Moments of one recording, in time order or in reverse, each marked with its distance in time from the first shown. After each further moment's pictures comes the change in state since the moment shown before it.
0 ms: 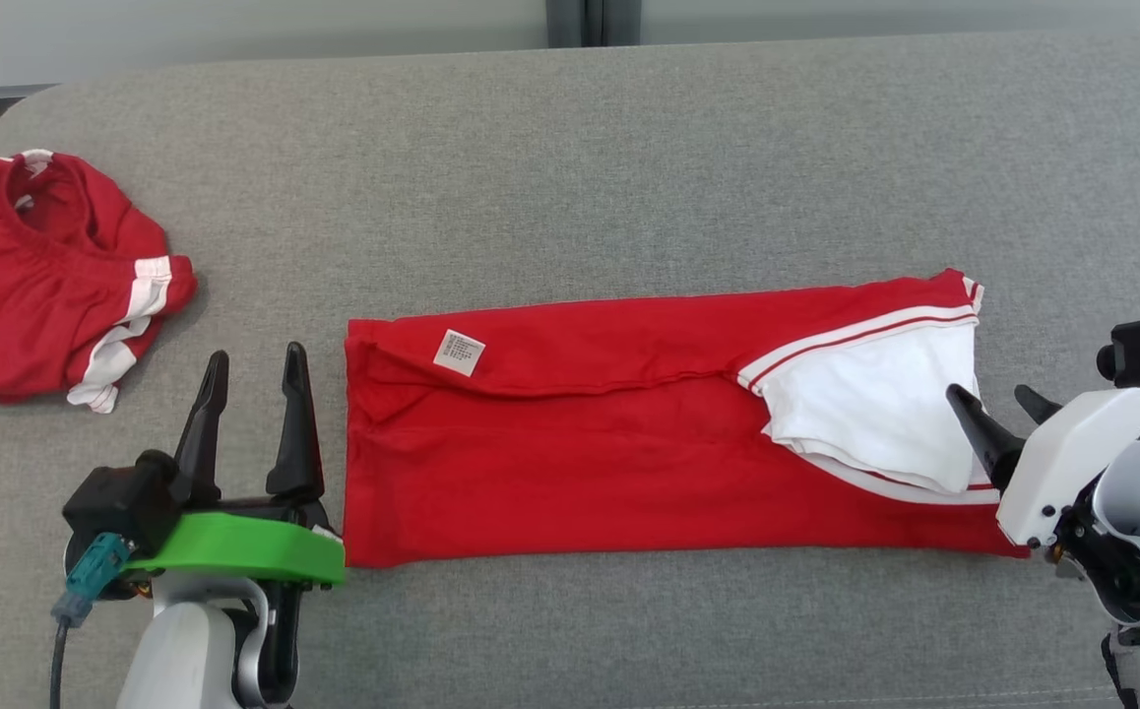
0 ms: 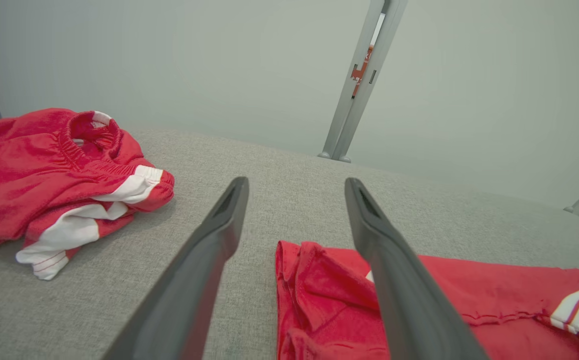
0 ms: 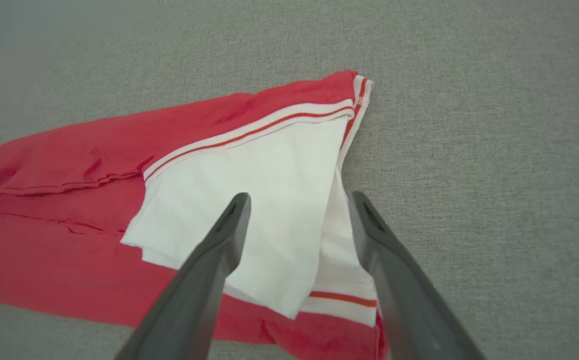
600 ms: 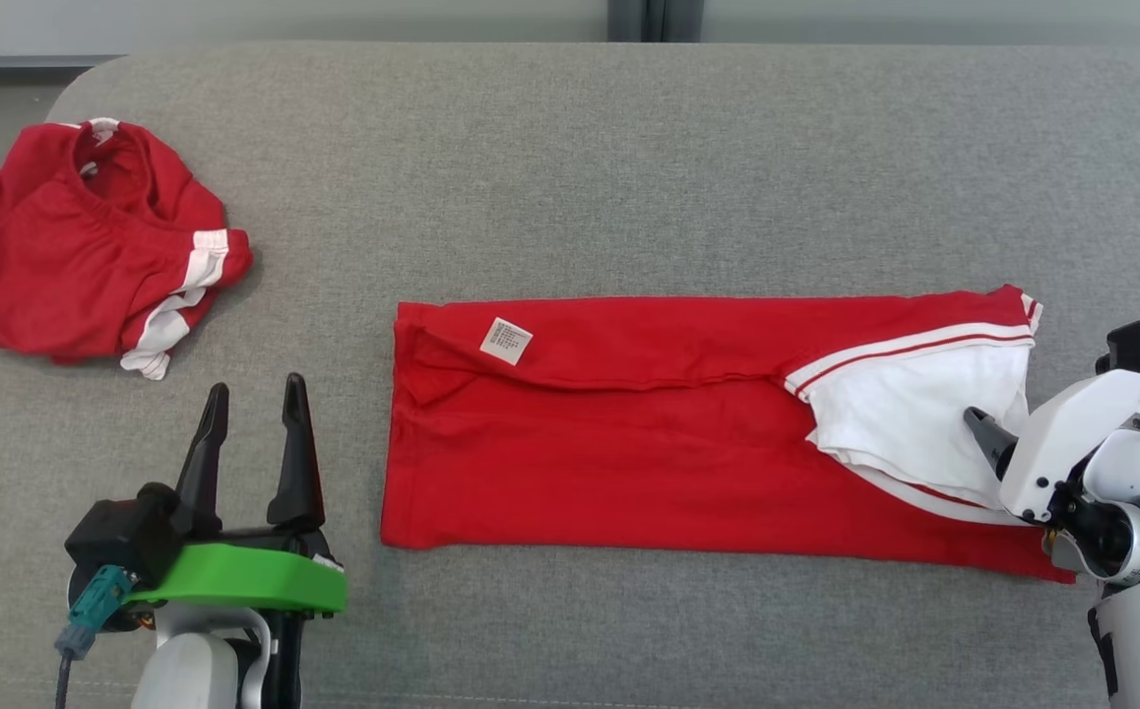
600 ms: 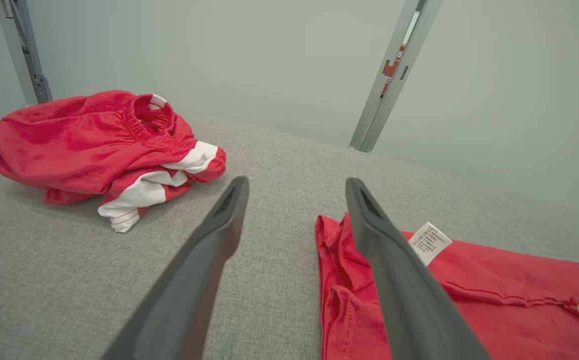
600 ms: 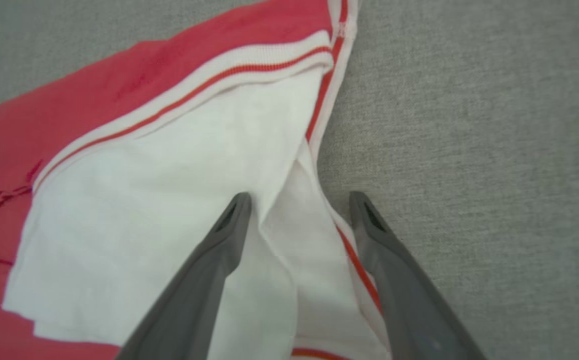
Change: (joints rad) left arm 0.066 -0.033 0.049 -0.028 0.036 -0.028 0.000; right arm -0.154 0.049 -0.106 0.350 -0.090 0.000 0.008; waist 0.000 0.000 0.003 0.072
